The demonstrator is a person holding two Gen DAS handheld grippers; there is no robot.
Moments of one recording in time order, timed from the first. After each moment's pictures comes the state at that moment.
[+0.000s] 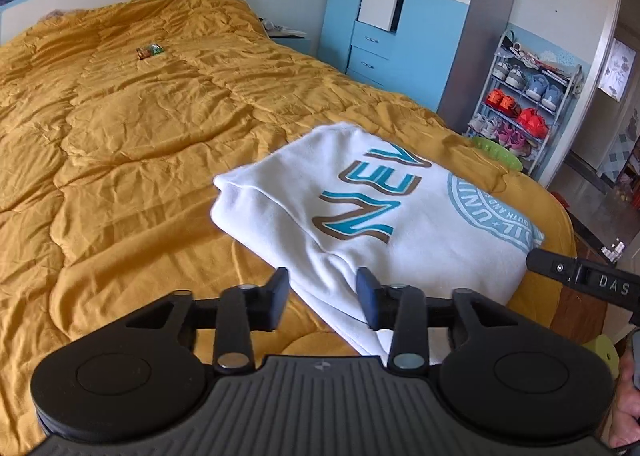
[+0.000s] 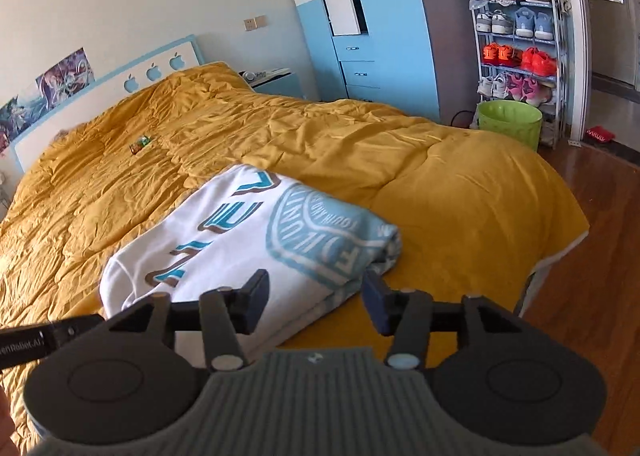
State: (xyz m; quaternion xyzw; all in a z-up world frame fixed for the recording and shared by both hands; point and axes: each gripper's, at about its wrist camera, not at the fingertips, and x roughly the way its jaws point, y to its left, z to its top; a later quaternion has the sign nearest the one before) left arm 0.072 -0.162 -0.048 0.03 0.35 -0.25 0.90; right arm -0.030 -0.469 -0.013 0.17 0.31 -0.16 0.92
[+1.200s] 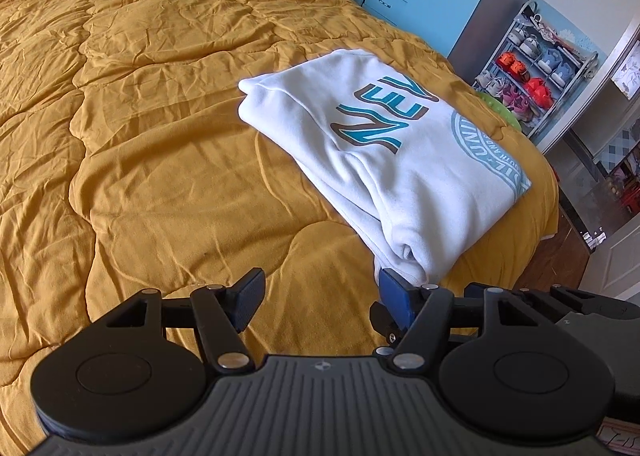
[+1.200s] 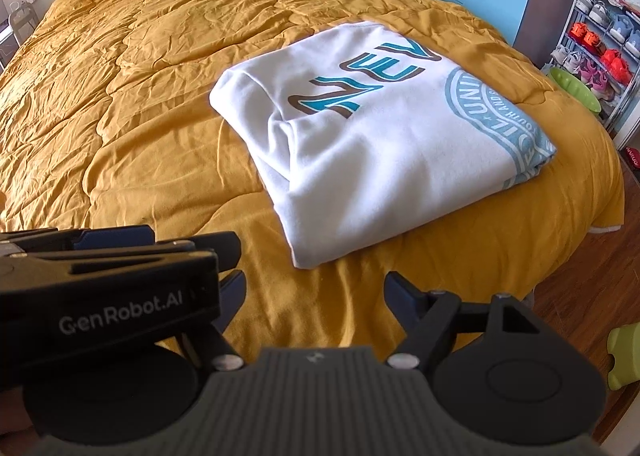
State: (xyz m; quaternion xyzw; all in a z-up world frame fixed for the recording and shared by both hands) left arm 0.061 -0.131 -0.057 -0.01 0.48 -0.25 0.84; right arm -0.005 -0.327 -0.007 0.05 0.50 -0.07 0.86
